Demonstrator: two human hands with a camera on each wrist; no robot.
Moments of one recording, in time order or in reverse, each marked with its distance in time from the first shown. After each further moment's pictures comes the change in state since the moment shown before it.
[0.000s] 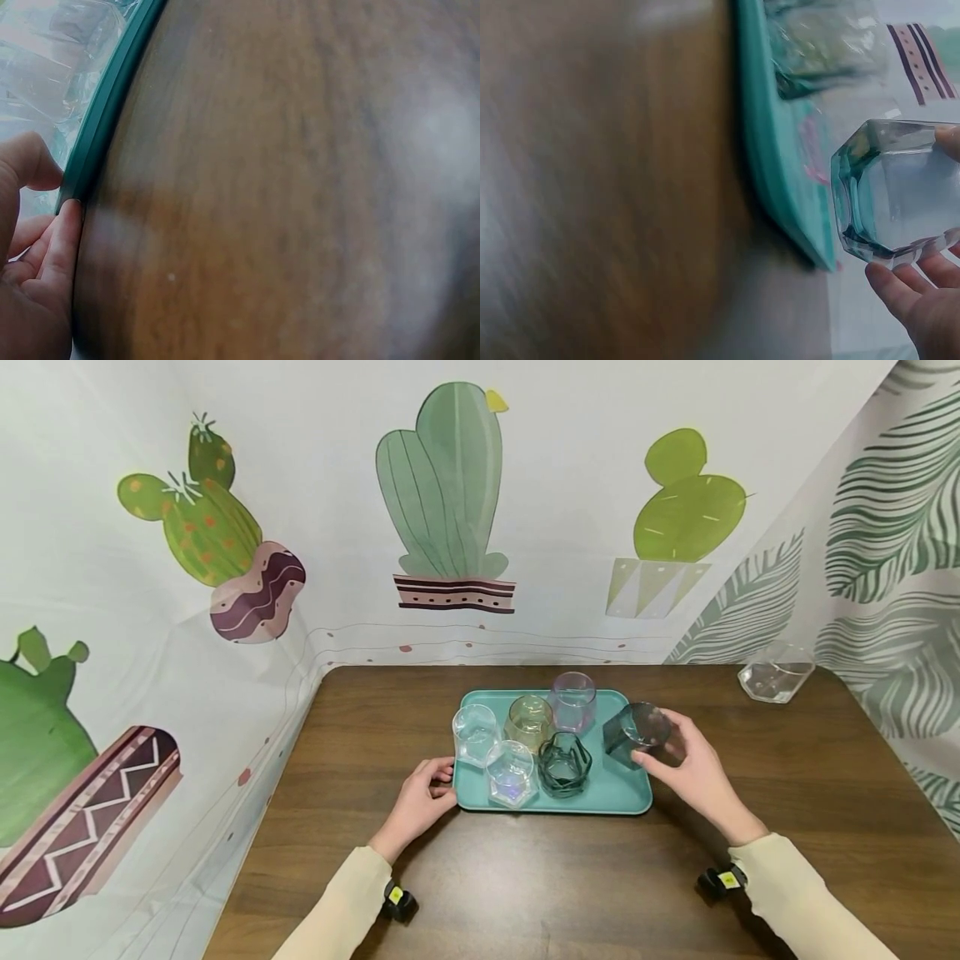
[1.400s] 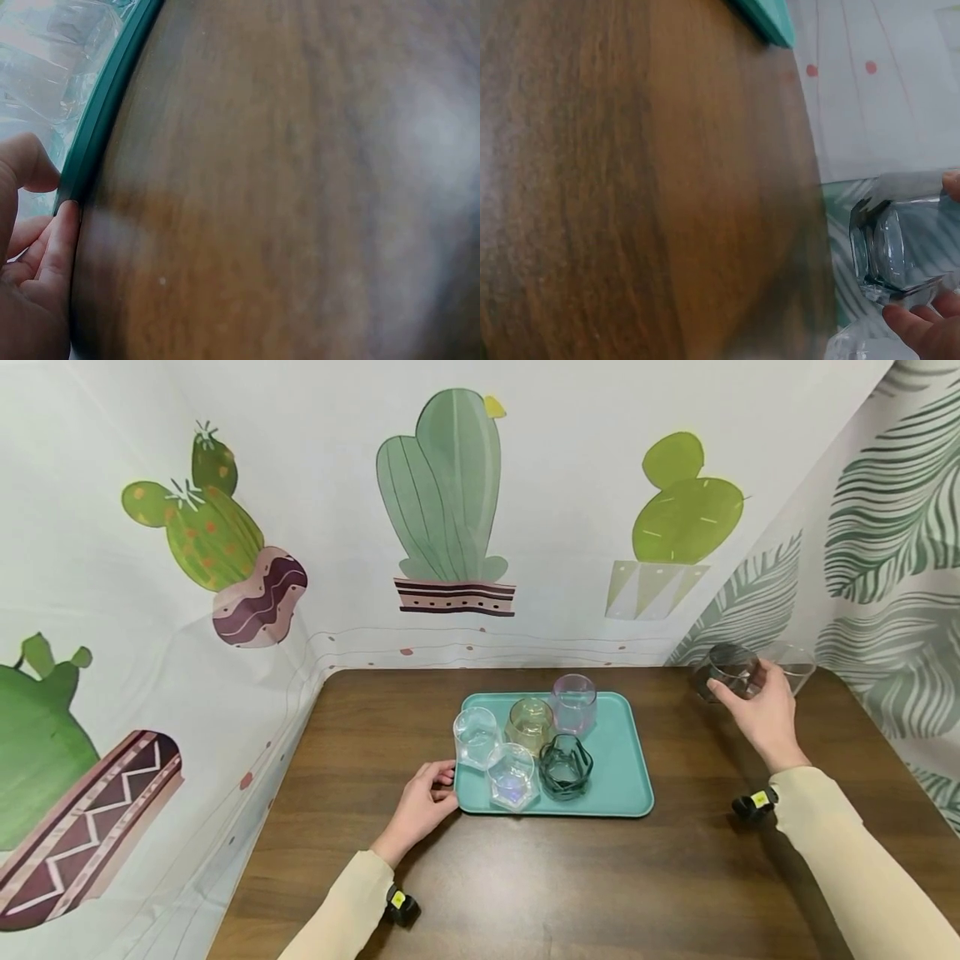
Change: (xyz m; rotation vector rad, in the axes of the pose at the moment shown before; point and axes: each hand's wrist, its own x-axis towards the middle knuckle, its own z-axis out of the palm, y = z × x) left_hand 0.000 0.003 0.001 0.020 0.004 0.005; right_hand 0.073 0.059 -0.088 -0.215 0.263 0.265
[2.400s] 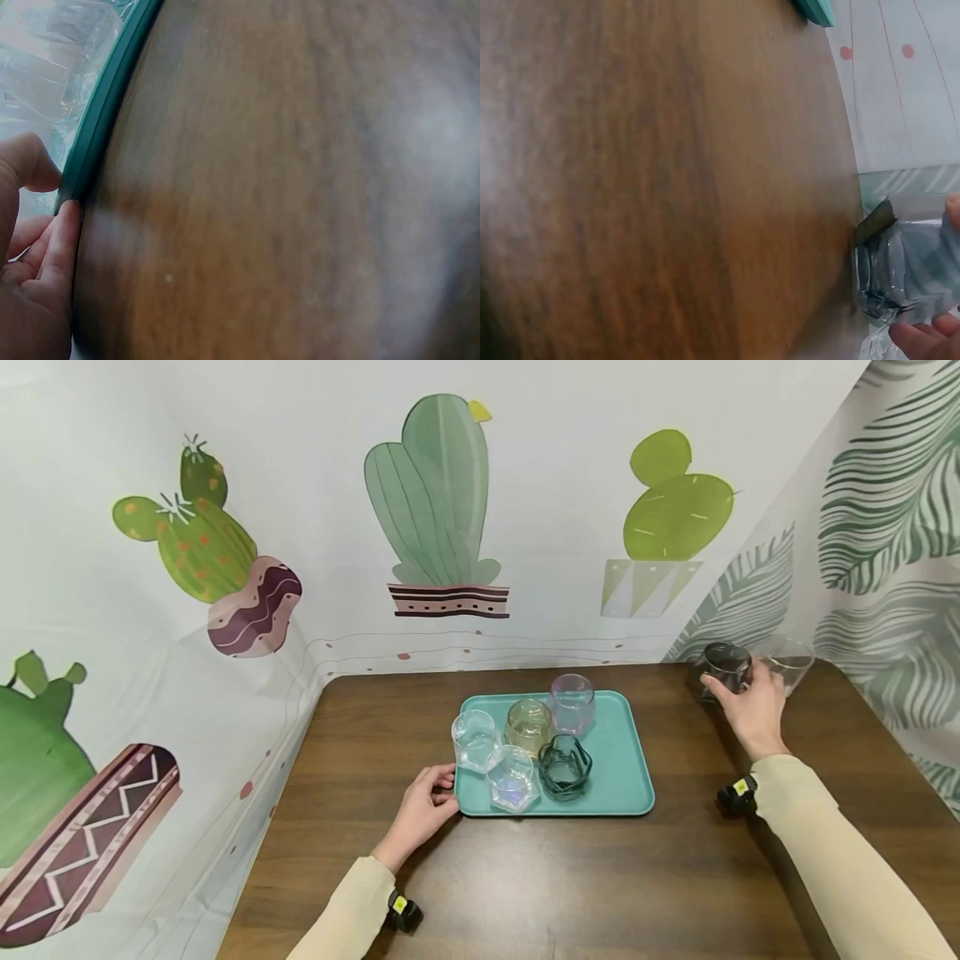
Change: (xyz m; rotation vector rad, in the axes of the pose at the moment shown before) left_hand 0.000 0.004 -0.001 0.021 -0.014 -0.018; right_hand 0.010 0.020 0.024 -0.033 0.124 0.013
